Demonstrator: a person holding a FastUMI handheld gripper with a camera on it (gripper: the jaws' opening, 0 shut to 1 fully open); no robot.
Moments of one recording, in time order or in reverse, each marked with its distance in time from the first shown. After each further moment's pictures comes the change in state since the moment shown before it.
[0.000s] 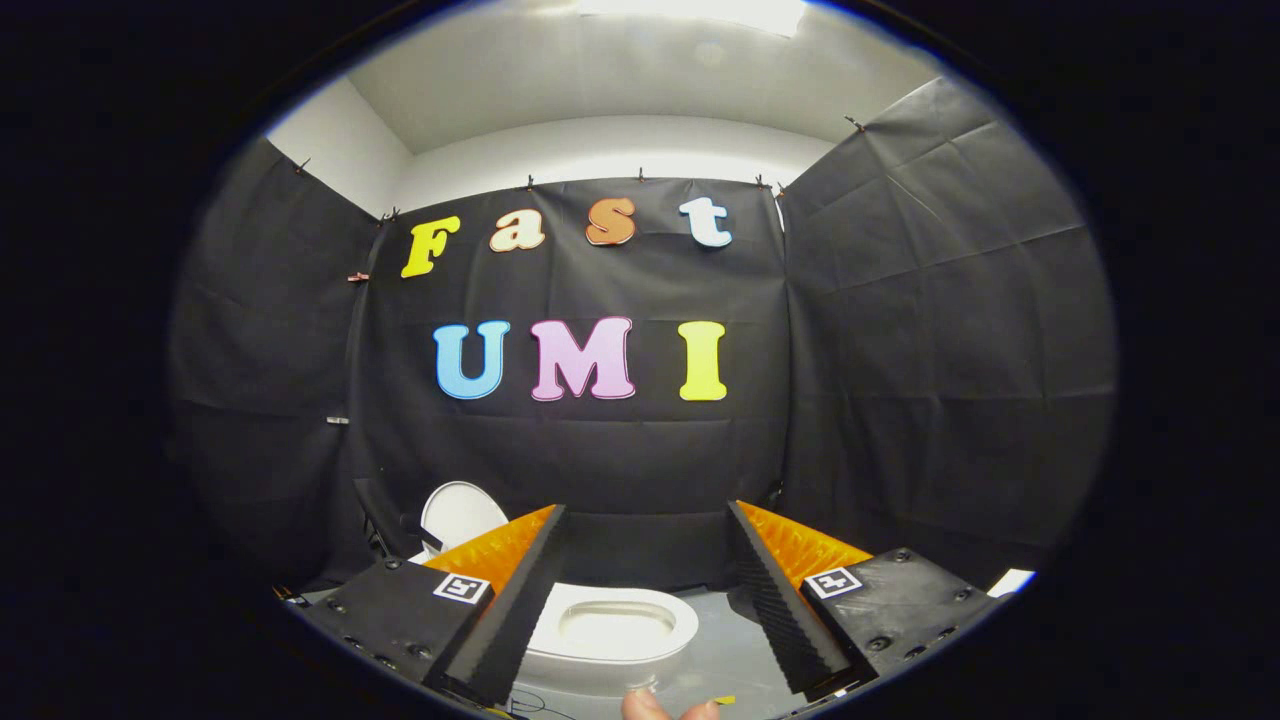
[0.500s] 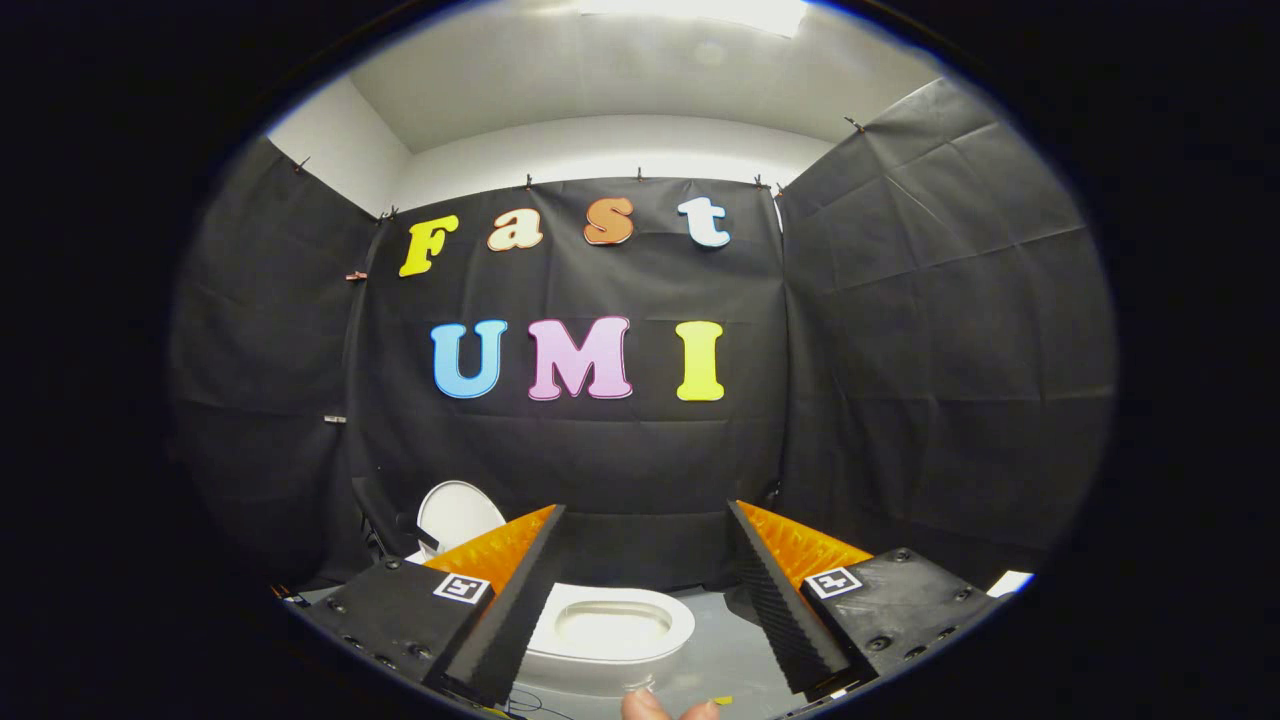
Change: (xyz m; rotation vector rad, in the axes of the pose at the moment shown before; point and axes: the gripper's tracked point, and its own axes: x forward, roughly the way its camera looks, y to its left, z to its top) arm 0.001 -0.003 0.002 -0.006 0.000 -0.011
